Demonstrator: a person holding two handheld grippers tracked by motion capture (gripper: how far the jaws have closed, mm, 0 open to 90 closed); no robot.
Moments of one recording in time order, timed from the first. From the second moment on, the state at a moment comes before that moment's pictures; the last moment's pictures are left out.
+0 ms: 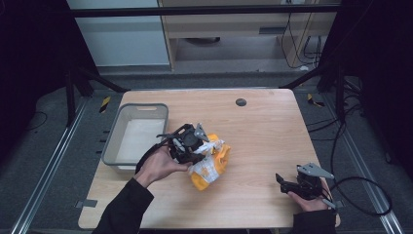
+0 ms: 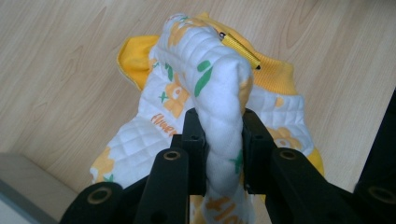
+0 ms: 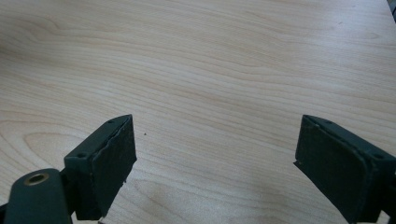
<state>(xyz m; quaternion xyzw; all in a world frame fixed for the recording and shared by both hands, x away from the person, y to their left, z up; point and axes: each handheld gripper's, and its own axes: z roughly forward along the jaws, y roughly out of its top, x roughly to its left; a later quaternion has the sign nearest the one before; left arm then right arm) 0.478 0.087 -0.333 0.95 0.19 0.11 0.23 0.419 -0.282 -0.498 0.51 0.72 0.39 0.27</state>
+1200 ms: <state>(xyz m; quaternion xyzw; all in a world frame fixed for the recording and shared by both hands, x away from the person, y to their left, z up) 0.485 0.056 -0.395 0.96 0.17 0.09 0.21 0.419 -0.282 -0.499 0.51 0.72 0.39 0.27</state>
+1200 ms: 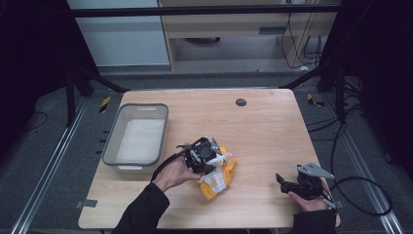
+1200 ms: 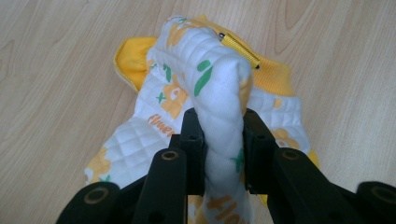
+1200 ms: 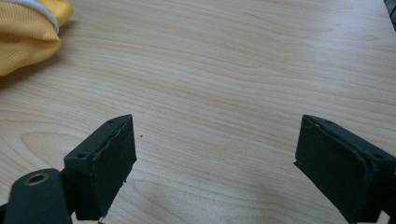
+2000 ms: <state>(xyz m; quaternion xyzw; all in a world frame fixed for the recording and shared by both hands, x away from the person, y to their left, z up) 0.487 0.061 -0.414 0.96 0.17 0.10 0.21 0.419 -0.283 -0.498 0.51 0.72 0.39 0.27</state>
